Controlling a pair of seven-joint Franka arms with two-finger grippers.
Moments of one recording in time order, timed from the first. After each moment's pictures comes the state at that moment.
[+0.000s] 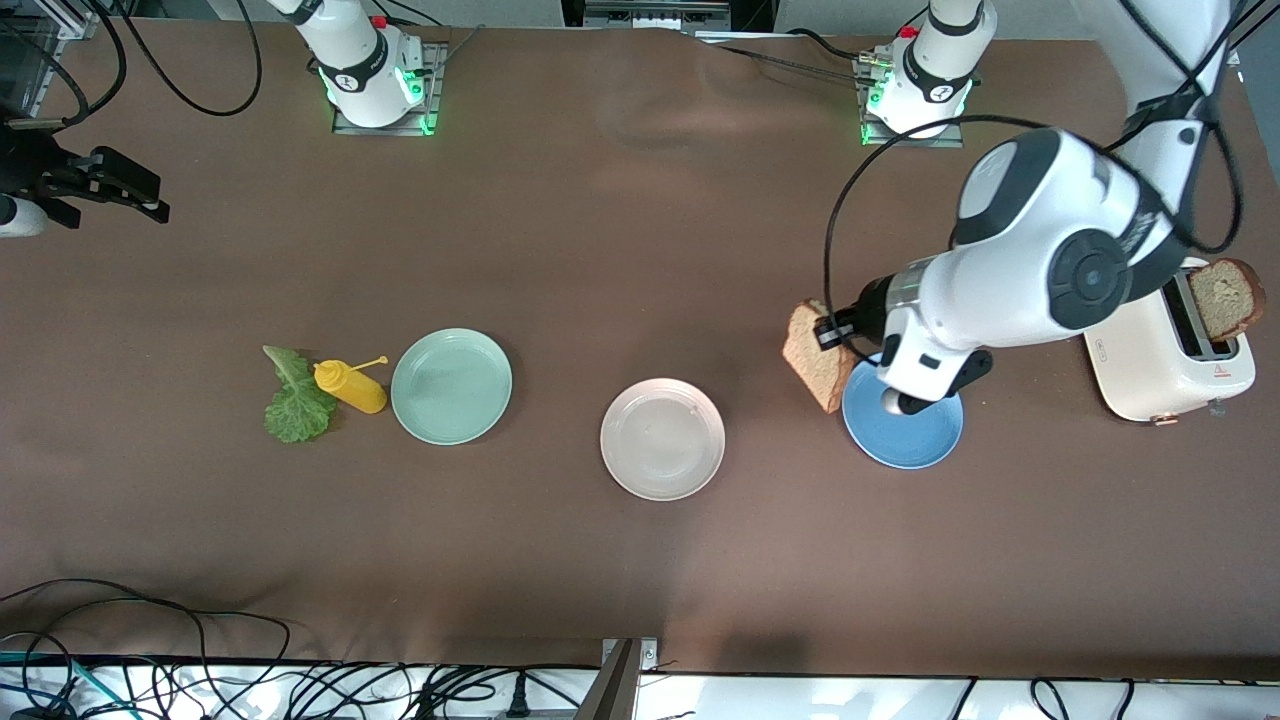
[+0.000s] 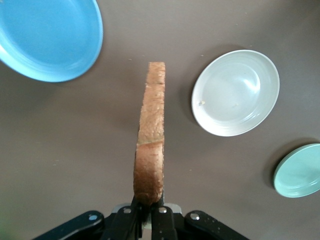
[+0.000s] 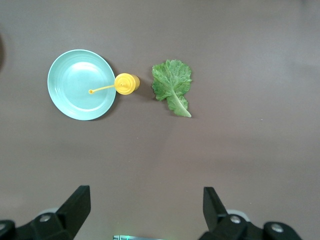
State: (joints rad) left arm 0.02 0.49 -0.47 -1.39 -0.17 1.71 -0.89; right arm 0.00 -0.04 -0.03 -1.64 0.00 1.54 -0.10
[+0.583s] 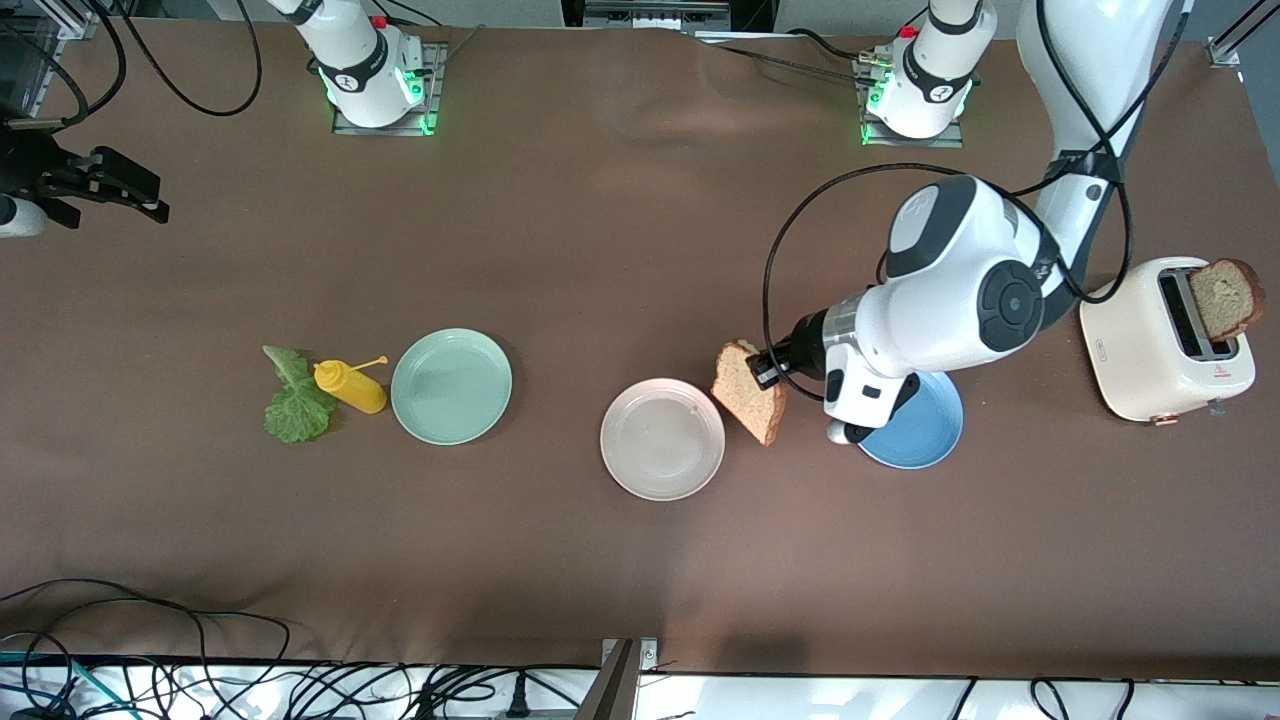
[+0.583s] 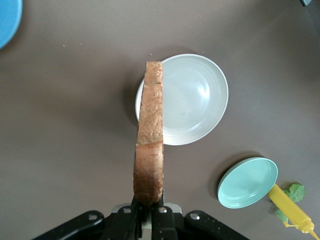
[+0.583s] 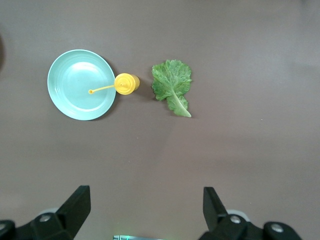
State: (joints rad) left arm -0.05 0.57 -0.47 -1.39 -0.24 1.95 -1.00; right arm 0.00 -0.04 -0.03 -1.64 0.00 1.54 -0.10
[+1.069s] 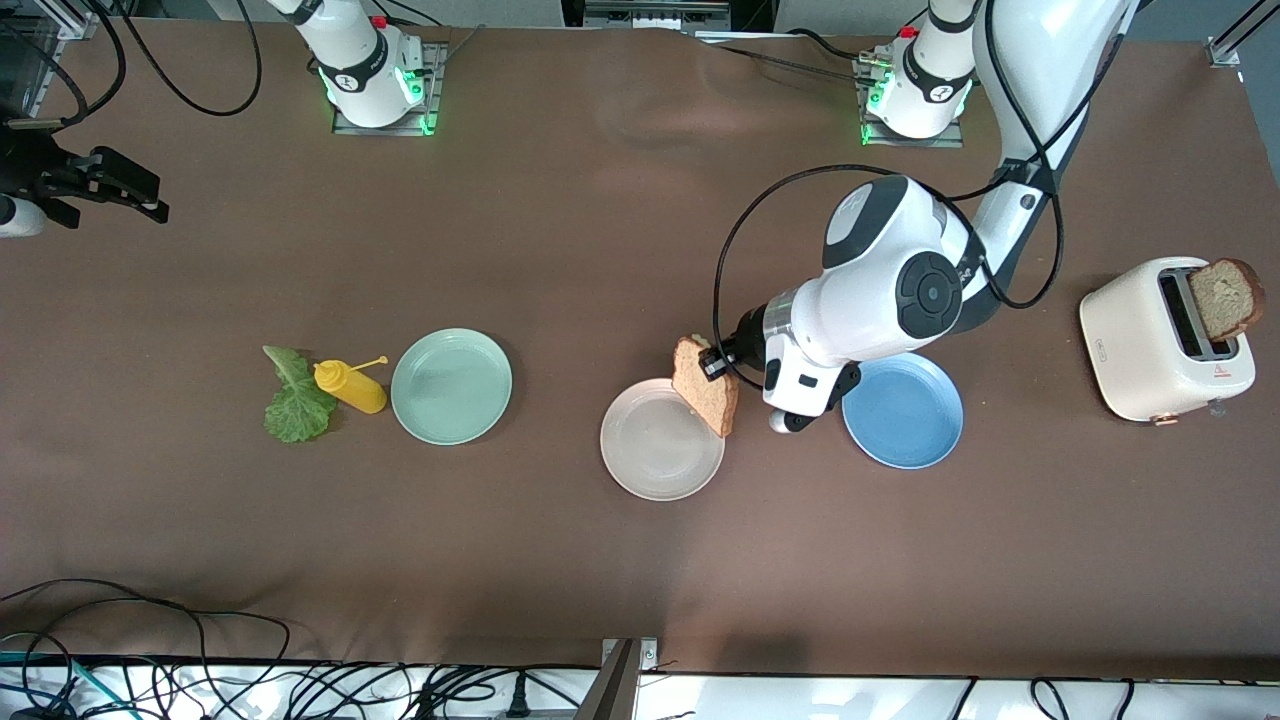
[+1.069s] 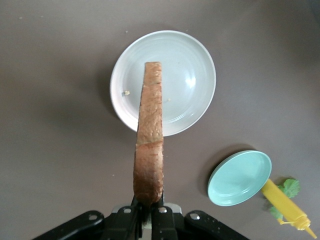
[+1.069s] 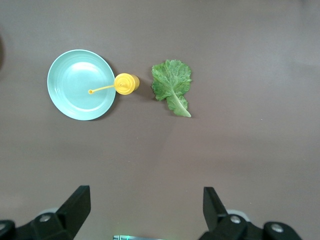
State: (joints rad) left arm -0.12 0.62 -0.47 -1.38 -0.24 2.05 -1.04; right arm 0.00 -0.04 -0.03 -1.64 0.00 1.54 -0.10
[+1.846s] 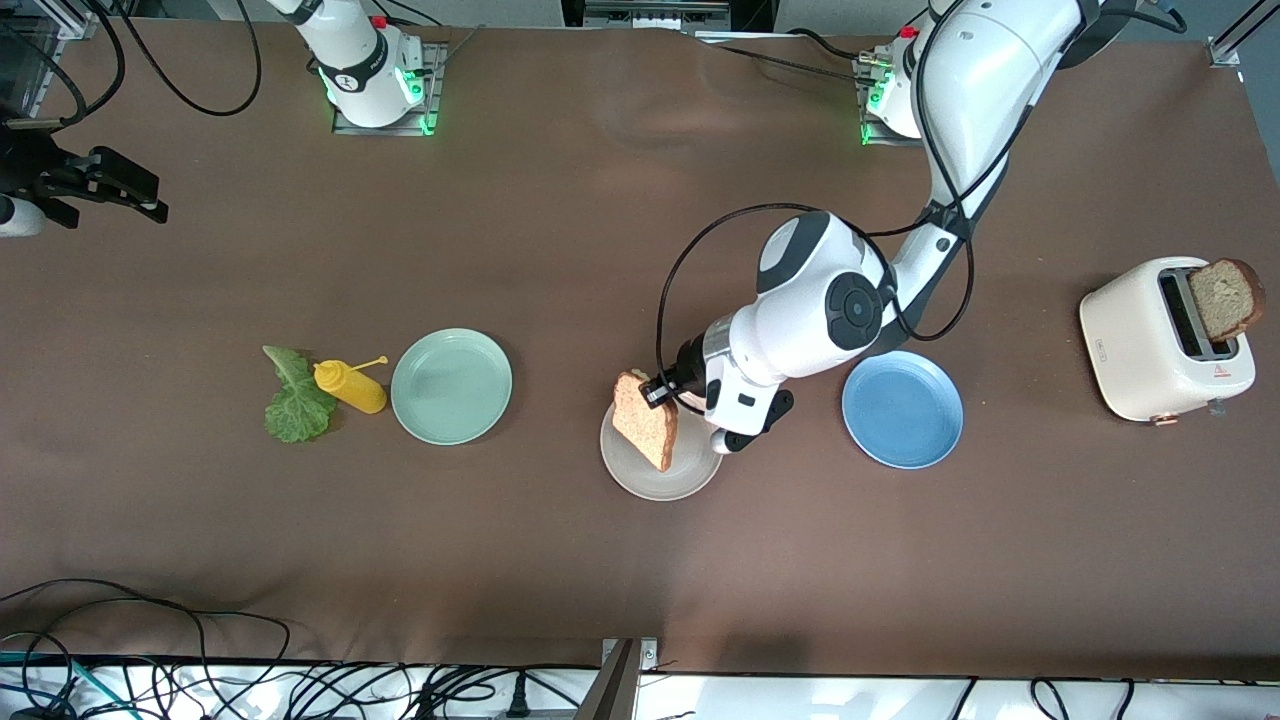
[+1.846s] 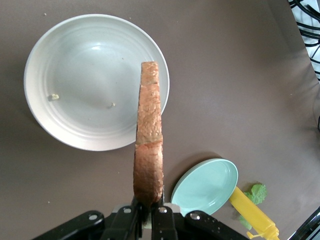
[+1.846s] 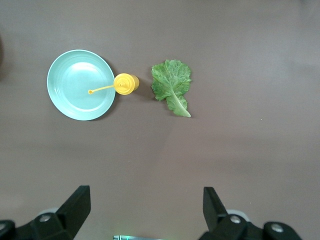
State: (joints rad) left arm -0.22 0.78 -0.47 -1.30 -0.24 2.29 -1.04; right arm 0.00 -0.04 -0.03 -1.64 0.00 1.54 -0.10
